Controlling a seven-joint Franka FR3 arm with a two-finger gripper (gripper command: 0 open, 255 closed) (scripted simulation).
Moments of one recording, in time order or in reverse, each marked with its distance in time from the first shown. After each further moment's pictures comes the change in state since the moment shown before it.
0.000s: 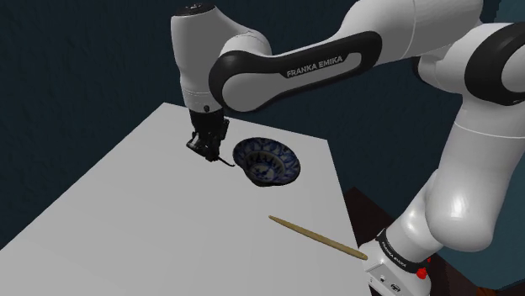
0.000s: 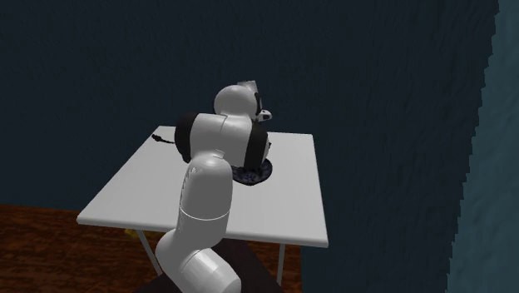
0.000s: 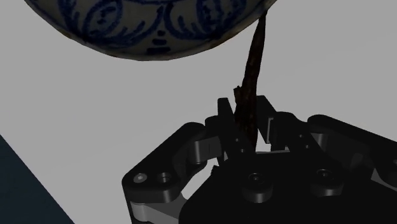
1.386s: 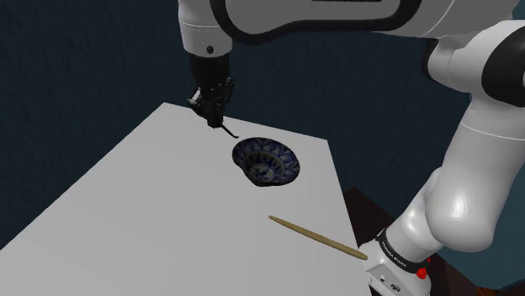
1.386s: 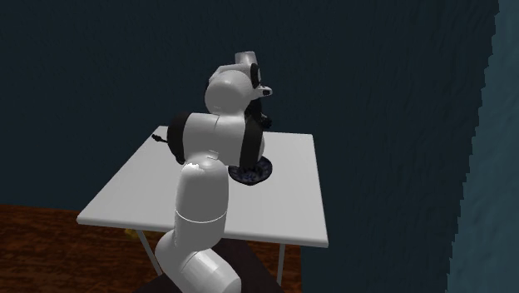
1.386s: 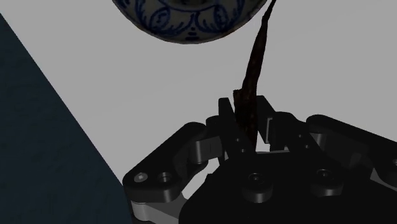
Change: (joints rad) arm 0.011 -0.048 0.017 0.226 0.040 -0.260 -0.056
